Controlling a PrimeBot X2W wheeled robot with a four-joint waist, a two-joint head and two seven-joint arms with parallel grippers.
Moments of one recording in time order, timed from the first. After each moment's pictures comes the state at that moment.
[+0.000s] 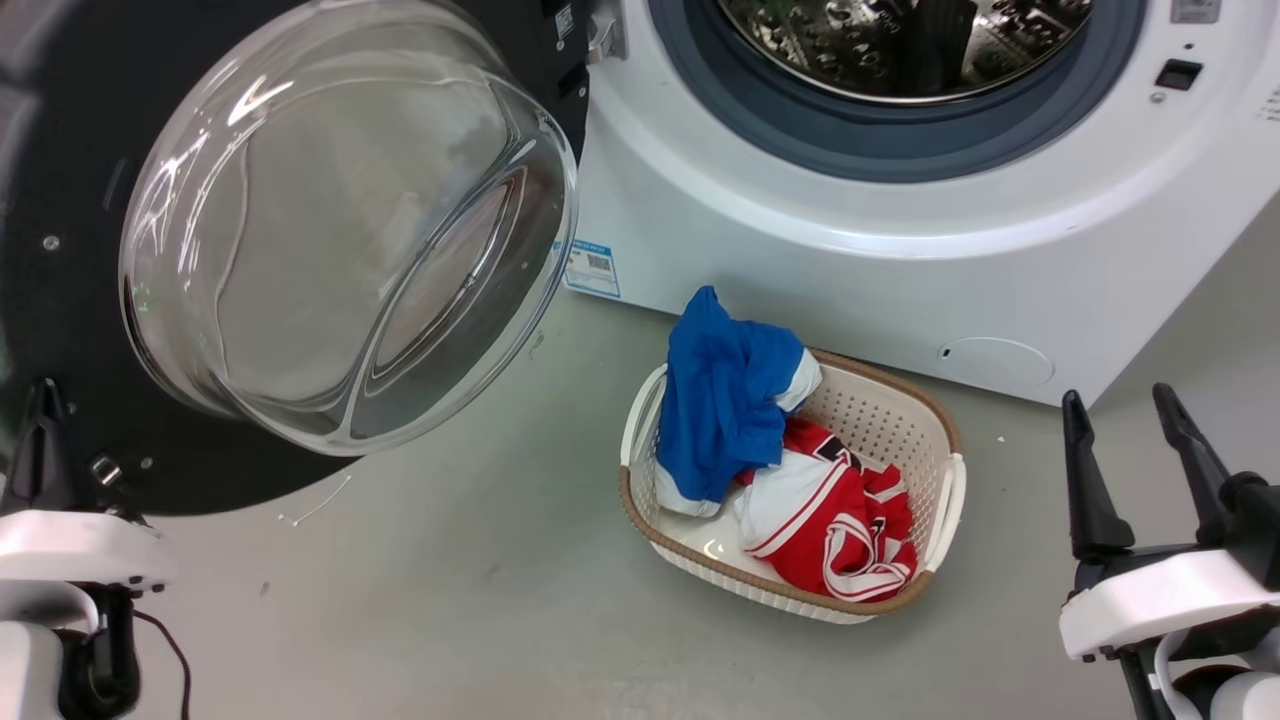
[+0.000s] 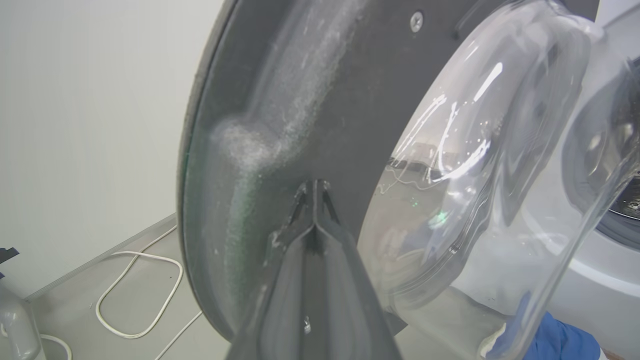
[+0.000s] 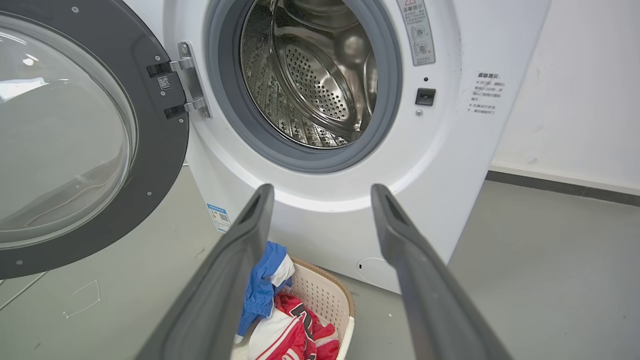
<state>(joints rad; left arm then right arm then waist) -0.22 0.47 0.05 0.31 -0.58 0.10 -0.26 -0.02 -0.08 -0.08 -0.14 0.08 0.13 0.00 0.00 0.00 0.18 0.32</state>
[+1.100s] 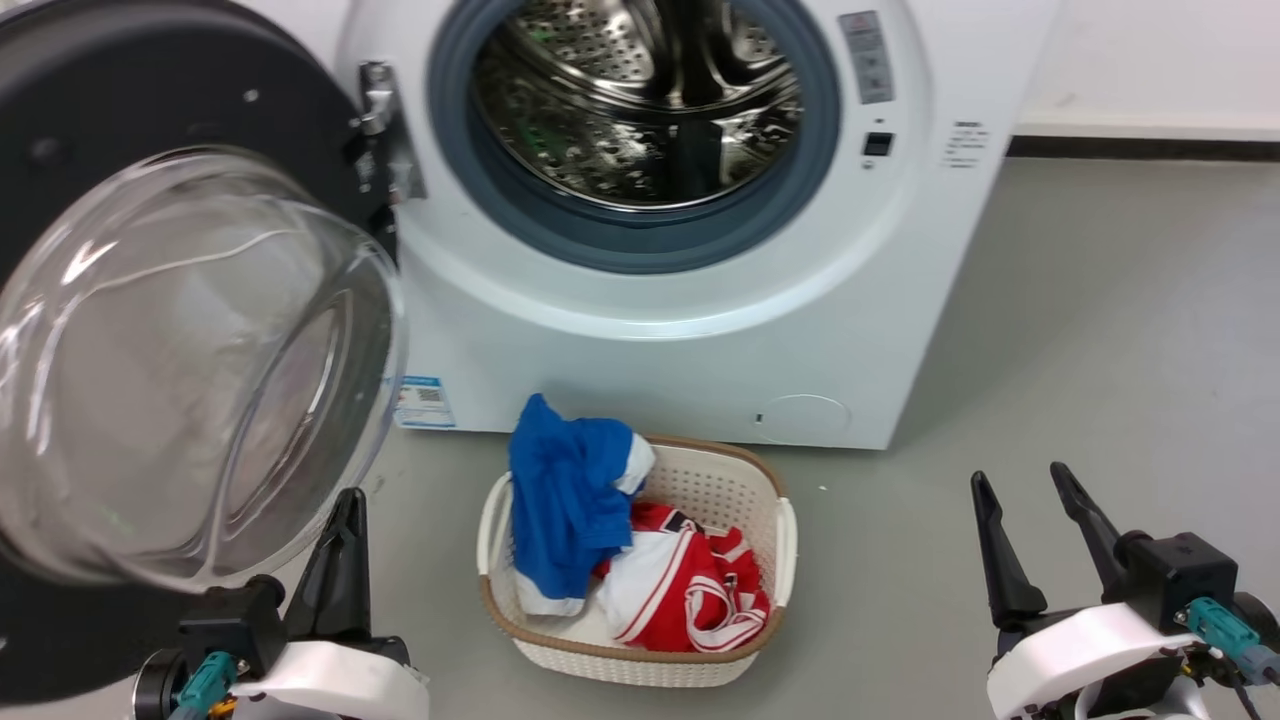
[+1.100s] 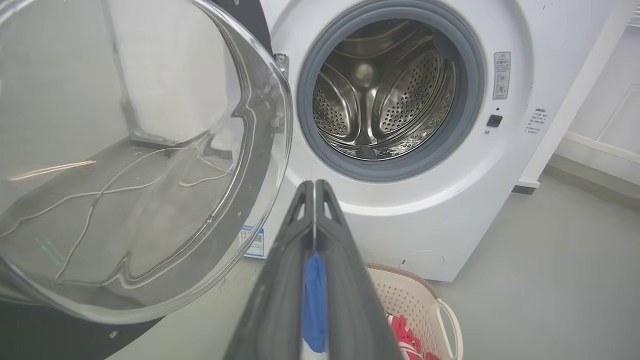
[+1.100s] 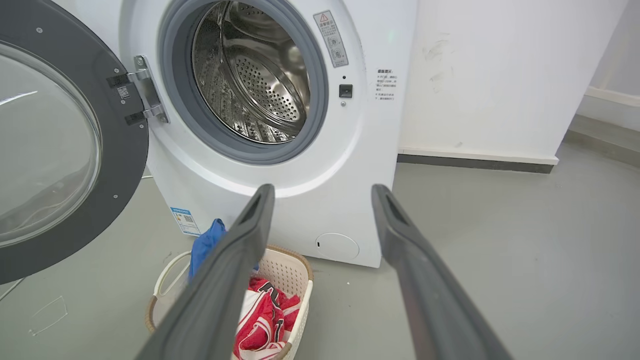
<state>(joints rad) 0.01 0.27 -0.19 0.05 -0.42 0.11 -0.23 0.02 -0.07 0.01 0.01 0.10 0.13 -0.05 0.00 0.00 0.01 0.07</state>
